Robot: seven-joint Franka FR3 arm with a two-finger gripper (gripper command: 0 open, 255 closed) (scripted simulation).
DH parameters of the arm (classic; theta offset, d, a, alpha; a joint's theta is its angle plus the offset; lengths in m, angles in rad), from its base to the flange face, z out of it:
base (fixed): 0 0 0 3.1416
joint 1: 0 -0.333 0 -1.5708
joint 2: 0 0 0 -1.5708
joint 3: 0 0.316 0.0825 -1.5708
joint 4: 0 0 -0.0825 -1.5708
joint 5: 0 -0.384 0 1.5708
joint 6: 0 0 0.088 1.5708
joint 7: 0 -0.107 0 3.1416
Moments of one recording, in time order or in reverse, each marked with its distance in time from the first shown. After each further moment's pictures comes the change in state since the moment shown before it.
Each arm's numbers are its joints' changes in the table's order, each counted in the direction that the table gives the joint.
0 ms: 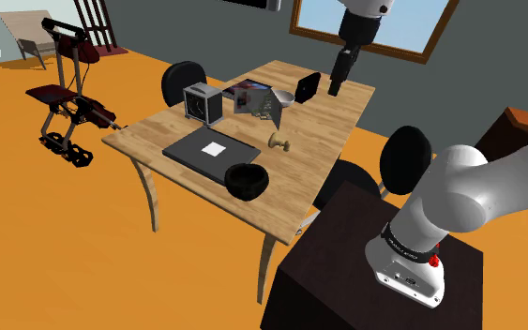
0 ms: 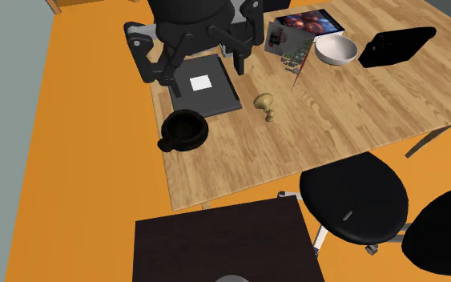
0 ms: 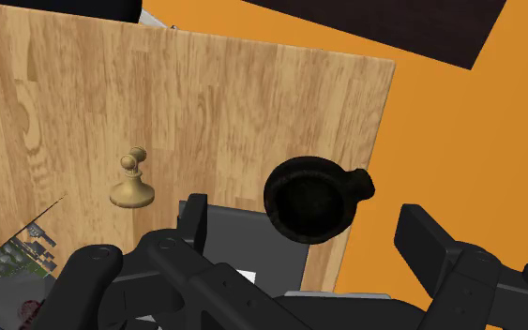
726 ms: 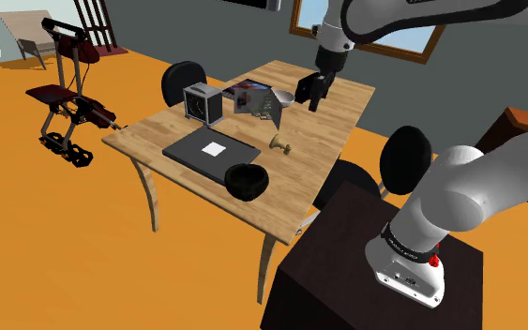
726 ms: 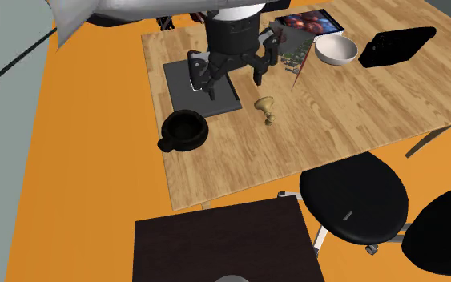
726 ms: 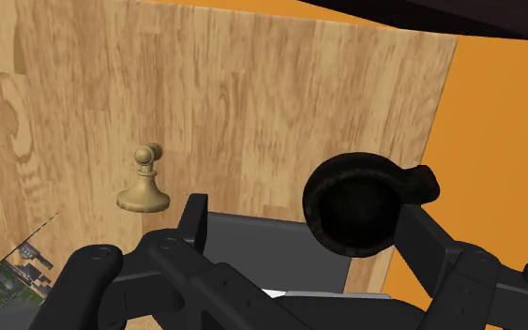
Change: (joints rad) arm 0.040 -0.202 -0.098 0.081 0.039 -0.269 0.062
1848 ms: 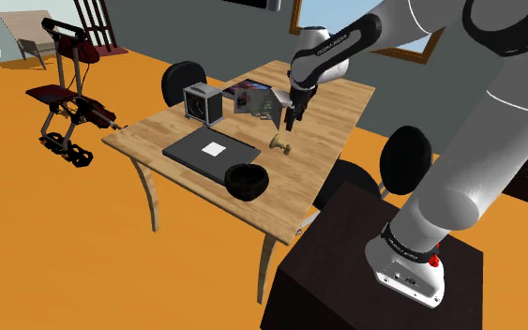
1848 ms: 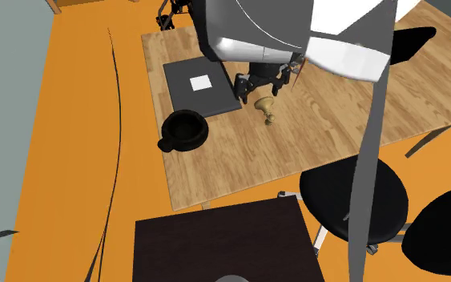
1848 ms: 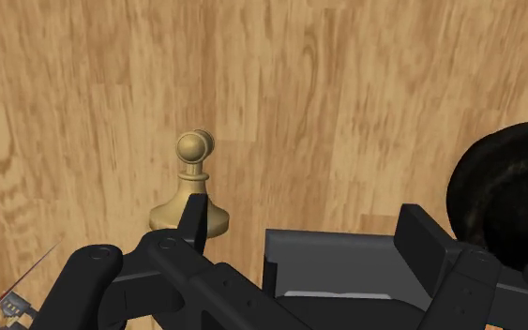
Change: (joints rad) arm 0.051 -0.608 -0.151 -0.157 -0.076 -0.418 0.173
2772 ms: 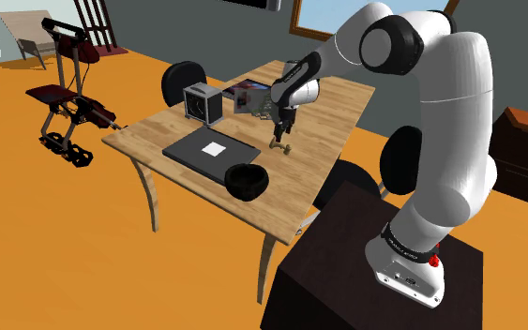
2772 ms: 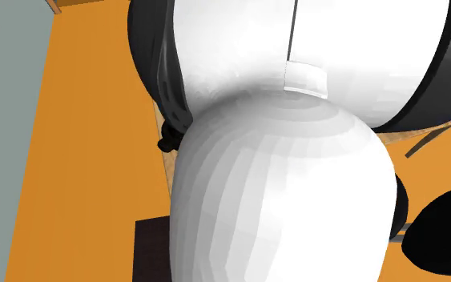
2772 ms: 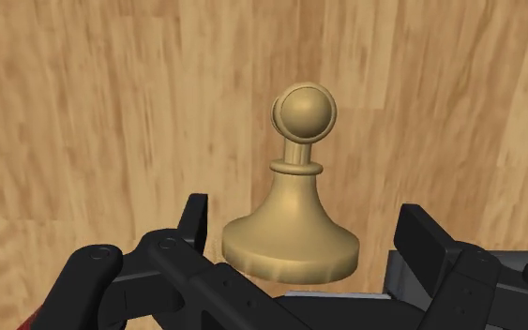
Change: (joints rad) arm 0.116 -0.523 0.022 -0.374 -0.172 -0.102 0.157
